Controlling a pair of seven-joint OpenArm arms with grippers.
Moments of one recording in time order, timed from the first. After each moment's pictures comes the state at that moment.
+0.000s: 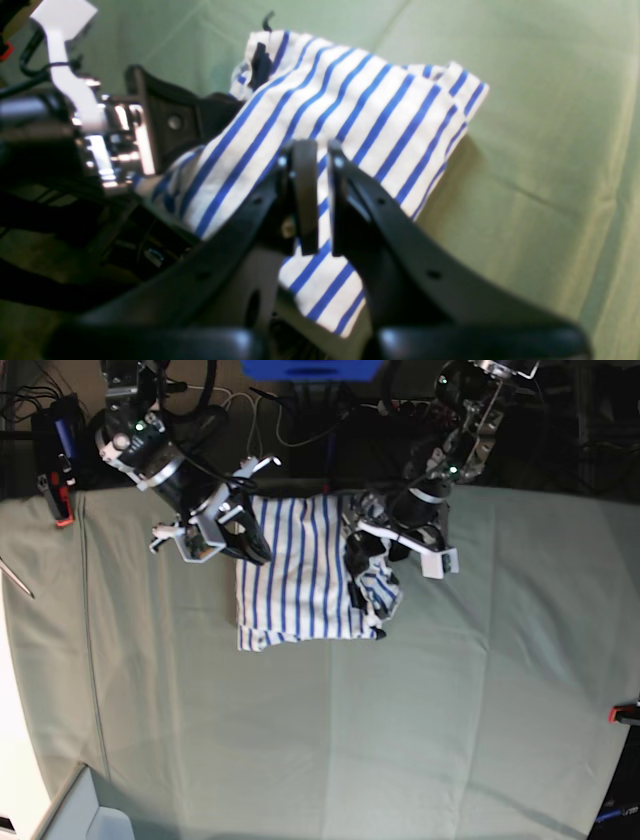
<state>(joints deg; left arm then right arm) 12.9 -9.9 19.5 79.3 -47.1 3.6 8.0 -26.0 0.2 4.8 102.6 -0.1 39.4 -11.4</state>
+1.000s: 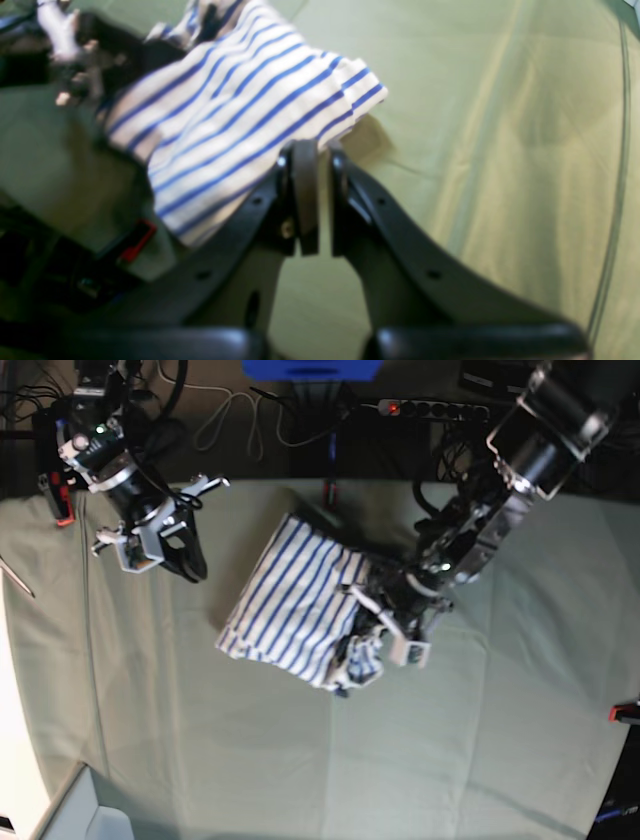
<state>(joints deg) -15.4 -17.8 44.9 62.3 -46.7 3.2 9.6 -25.9 0.0 16.7 104.9 -0.1 39.4 -11.1</state>
